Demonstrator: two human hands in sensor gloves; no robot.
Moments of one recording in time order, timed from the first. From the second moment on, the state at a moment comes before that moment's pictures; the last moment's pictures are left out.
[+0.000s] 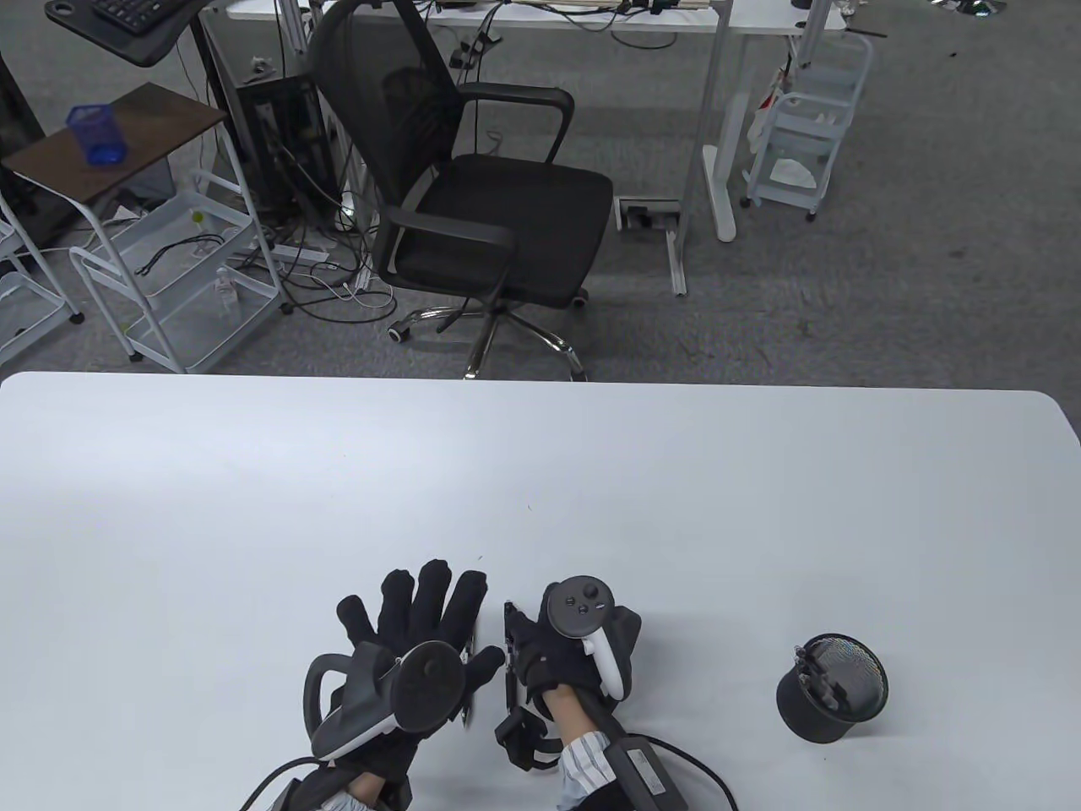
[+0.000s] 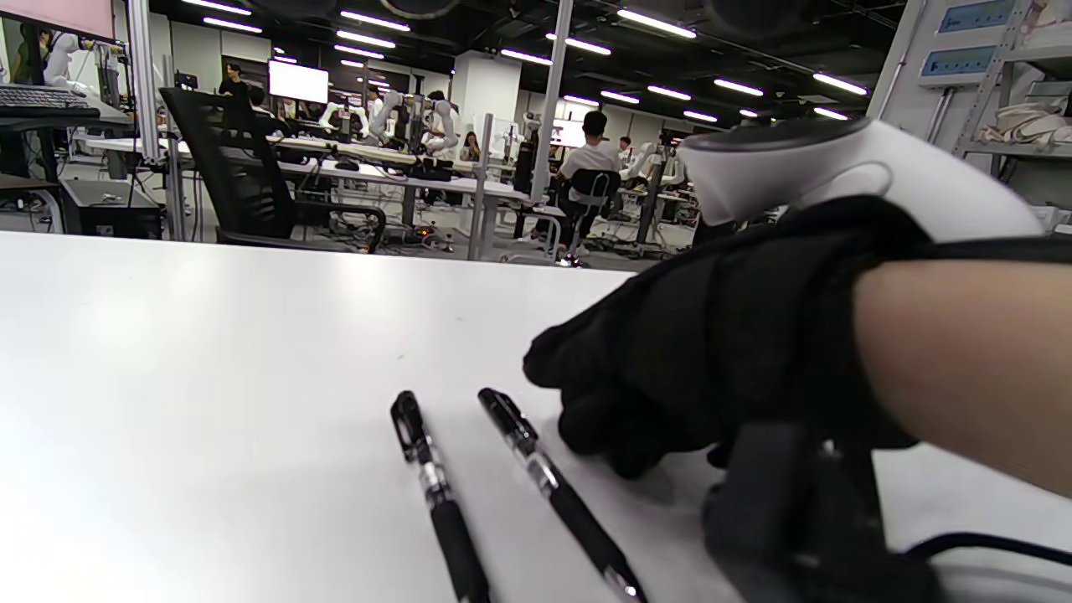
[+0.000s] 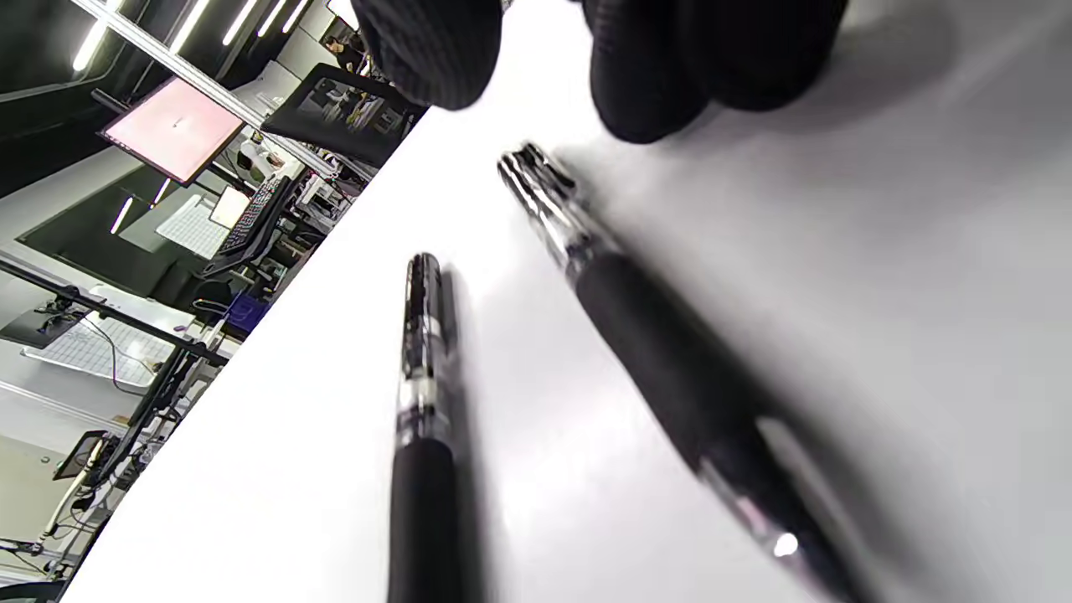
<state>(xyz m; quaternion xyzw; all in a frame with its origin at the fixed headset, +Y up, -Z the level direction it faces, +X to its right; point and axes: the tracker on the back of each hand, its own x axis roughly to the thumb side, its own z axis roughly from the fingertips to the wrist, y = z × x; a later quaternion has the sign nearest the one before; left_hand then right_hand) -0.150 -0.677 -0.229 -0.03 -0.15 0.08 0.98 0.030 -0.800 -0.313 -0.07 0.16 0.90 0.40</state>
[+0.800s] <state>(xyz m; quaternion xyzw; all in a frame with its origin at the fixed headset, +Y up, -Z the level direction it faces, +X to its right) -0.152 -0.675 -0.228 -0.03 -0.16 0.08 0.98 0.196 -0.642 -0.272 -0.18 0.13 0.97 0.10</state>
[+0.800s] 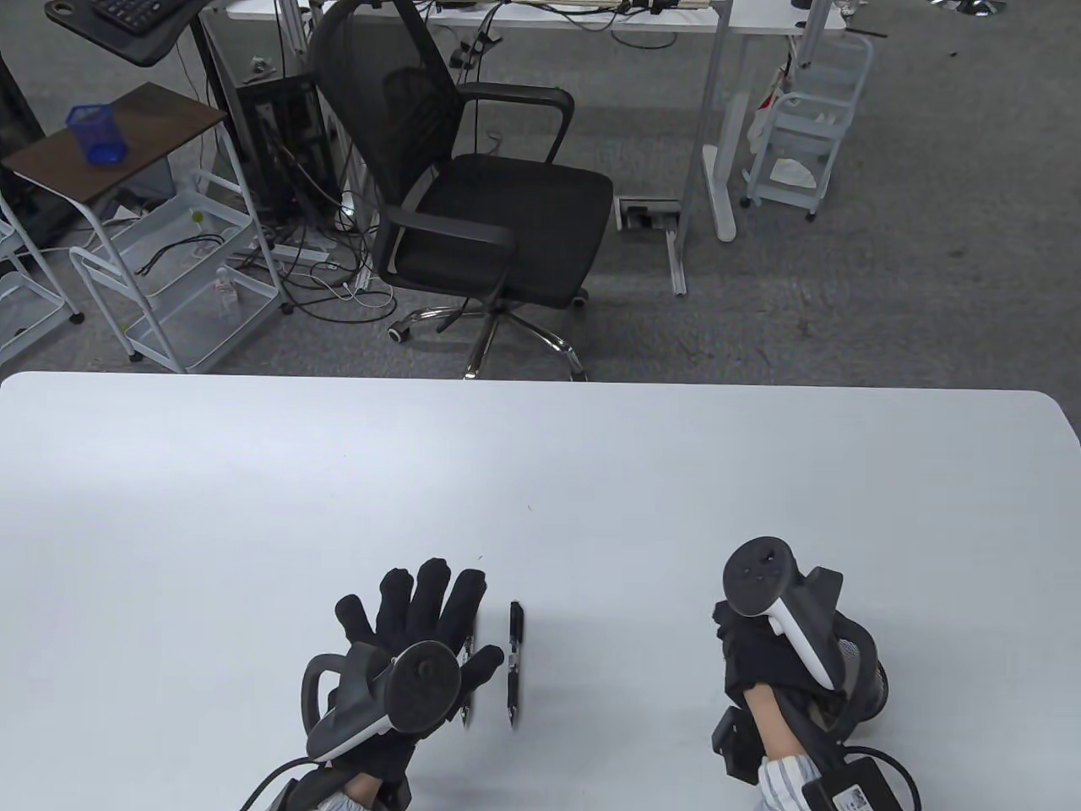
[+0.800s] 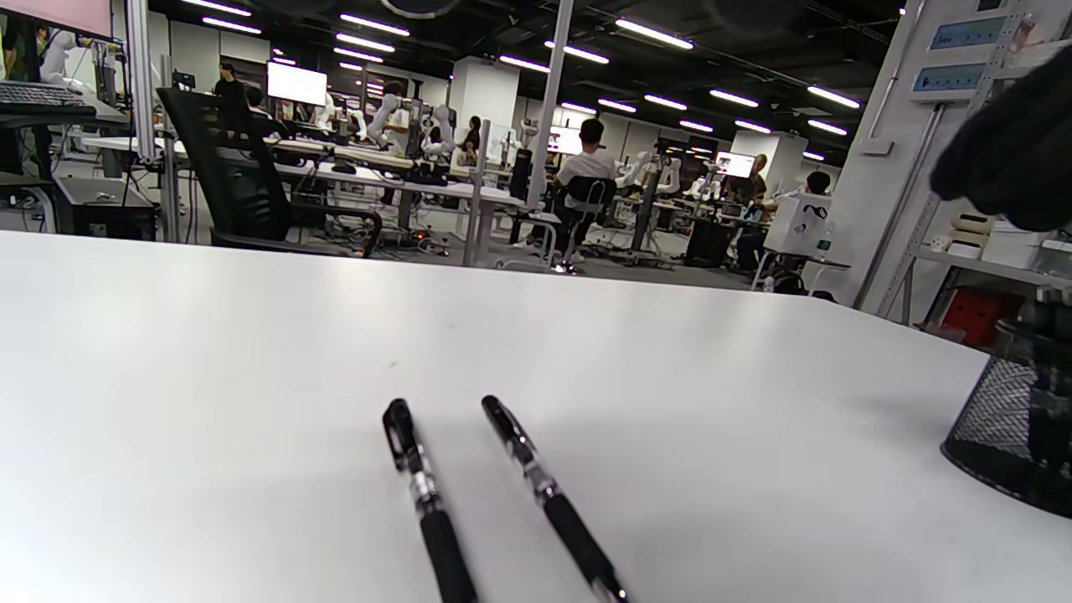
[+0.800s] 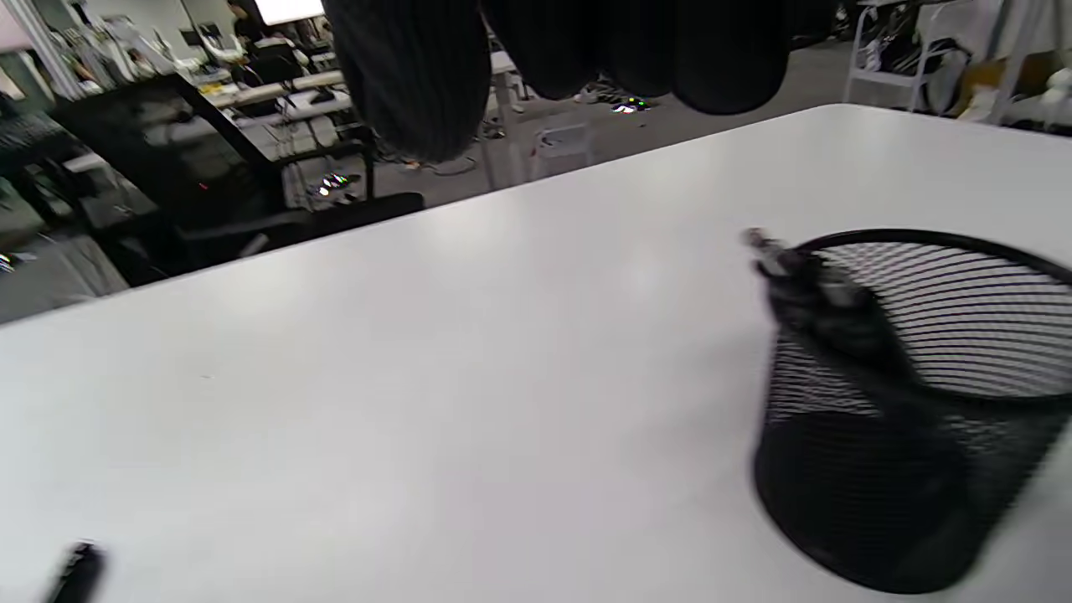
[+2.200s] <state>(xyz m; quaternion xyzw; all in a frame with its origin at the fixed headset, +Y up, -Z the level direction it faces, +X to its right) -0.149 -0.676 -0.230 -0.04 -0.15 0.08 0.98 0.238 -0.674 -0.280 -0.30 0.15 0.94 0.03</state>
